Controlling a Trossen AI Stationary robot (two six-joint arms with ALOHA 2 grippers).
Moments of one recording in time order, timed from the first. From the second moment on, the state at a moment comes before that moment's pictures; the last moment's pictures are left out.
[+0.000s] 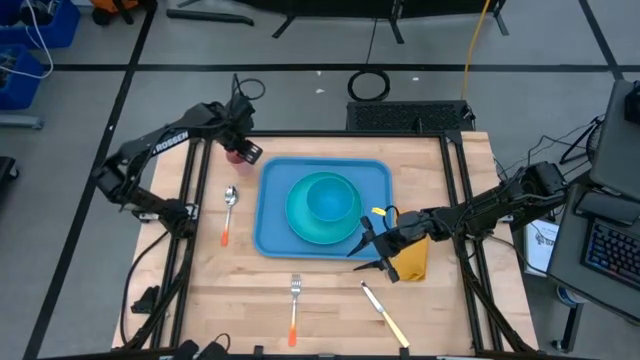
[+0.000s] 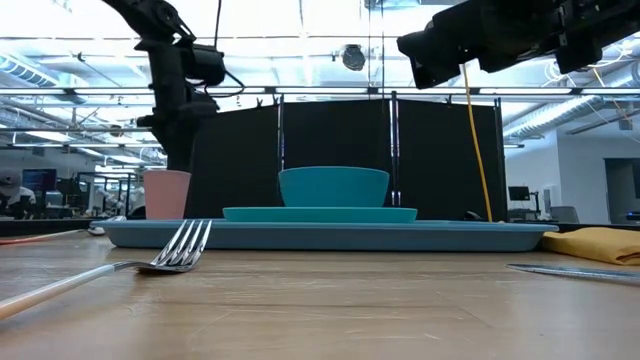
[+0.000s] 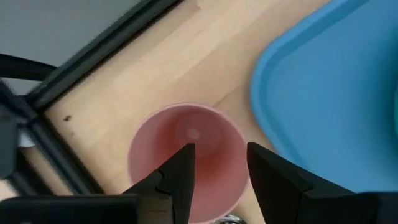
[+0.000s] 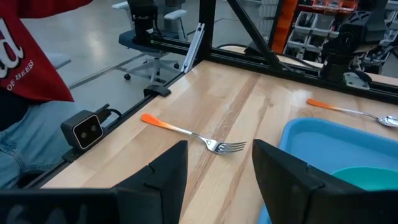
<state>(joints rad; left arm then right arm) 0.84 1.44 1.16 -0.99 -0.04 -0.10 0.25 1.36 0.53 0.58 -0.18 -0.09</state>
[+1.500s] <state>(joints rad) 0.84 1.47 1.12 -0.97 0.00 -0.07 0.25 1.36 0.51 0.58 -0.18 -0.05</state>
